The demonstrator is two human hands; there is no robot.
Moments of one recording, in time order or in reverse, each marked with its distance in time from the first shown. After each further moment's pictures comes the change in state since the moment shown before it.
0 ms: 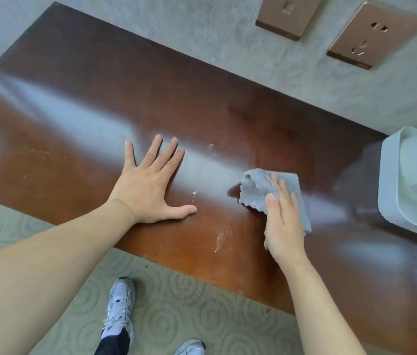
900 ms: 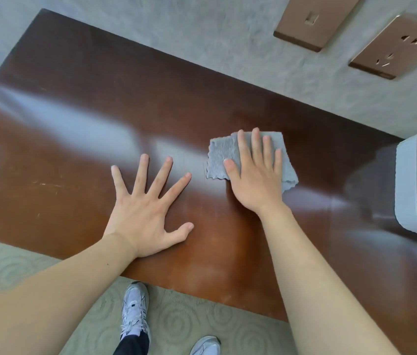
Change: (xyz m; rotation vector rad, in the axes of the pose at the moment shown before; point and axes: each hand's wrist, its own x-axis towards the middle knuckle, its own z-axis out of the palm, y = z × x) left_hand -0.010 -0.042 0.003 0.032 0.009 0.012; right_hand 0.110 -0.063 0.068 -0.729 -0.073 -0.152
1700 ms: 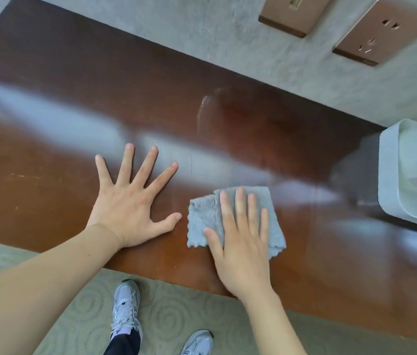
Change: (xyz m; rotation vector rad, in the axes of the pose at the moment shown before) left_hand 0.000 -0.001 0.003 0.022 0.003 0.001; right_hand -0.149 -0.007 0.026 0.017 -0.007 -0.021
